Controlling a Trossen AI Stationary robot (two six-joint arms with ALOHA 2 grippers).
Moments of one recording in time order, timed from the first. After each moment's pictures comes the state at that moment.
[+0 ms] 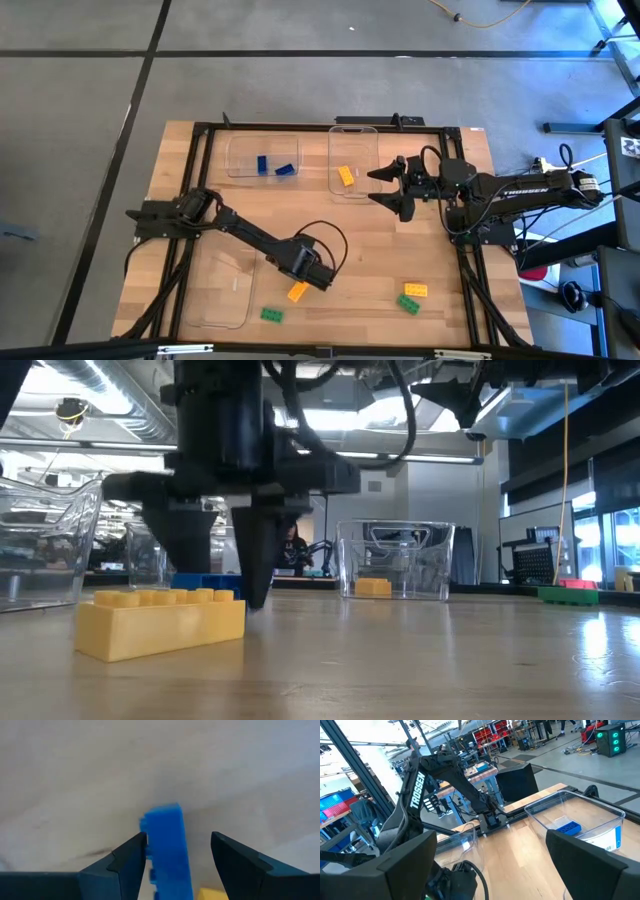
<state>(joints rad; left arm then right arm) -0.39 2.13 1.58 -0.97 -0.22 -1.61 -0.02 0.90 0.58 0.31 0.02 0.42</state>
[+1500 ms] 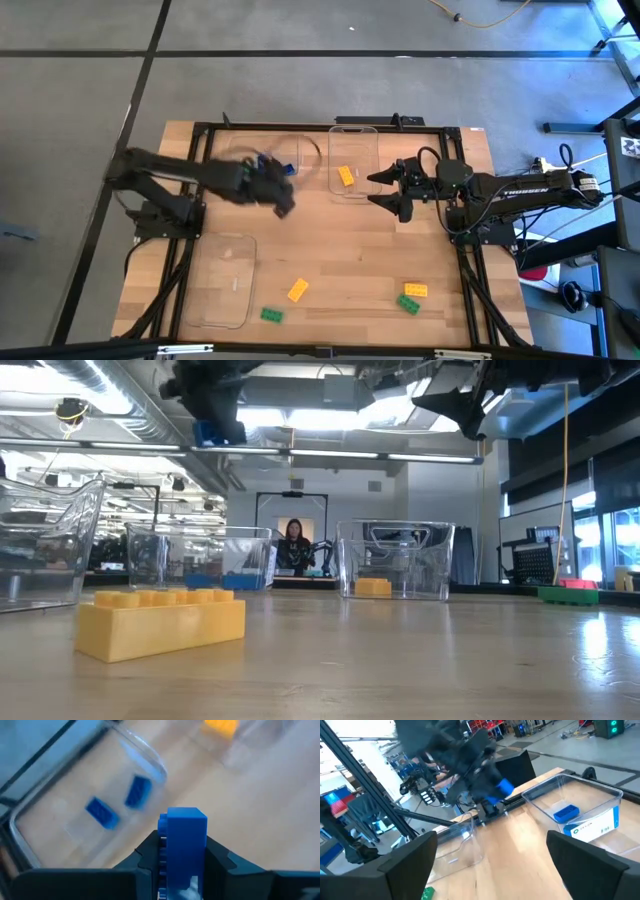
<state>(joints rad) -0.10 1.45 1.36 -1.09 -0.54 -0.79 -0.02 0.90 0.58 0.24 0.01 0.47</state>
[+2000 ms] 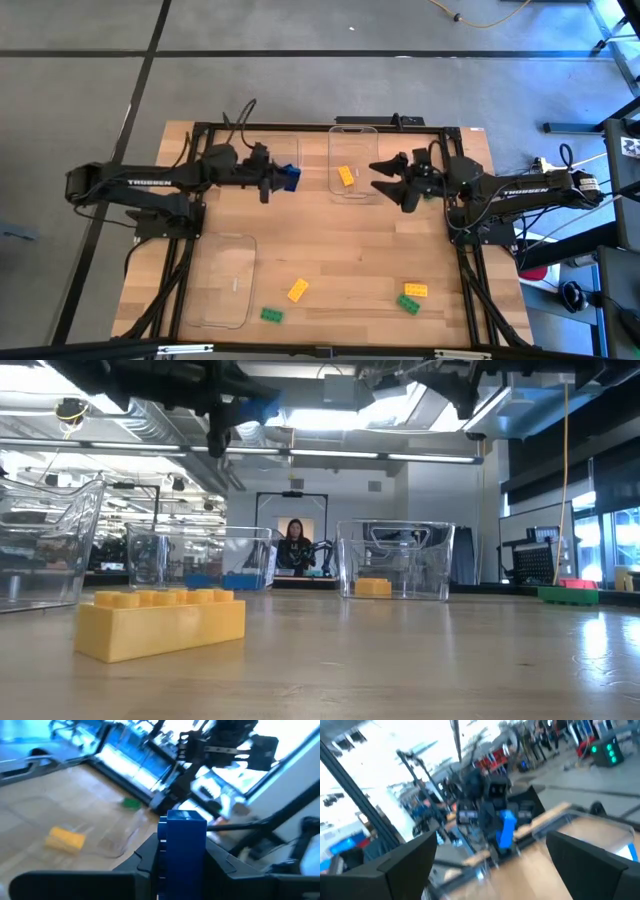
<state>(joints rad) 0.24 1.03 0.56 0.43 0.16 -0.61 -0.02 0.90 0.58 0.45 0.08 0.54</state>
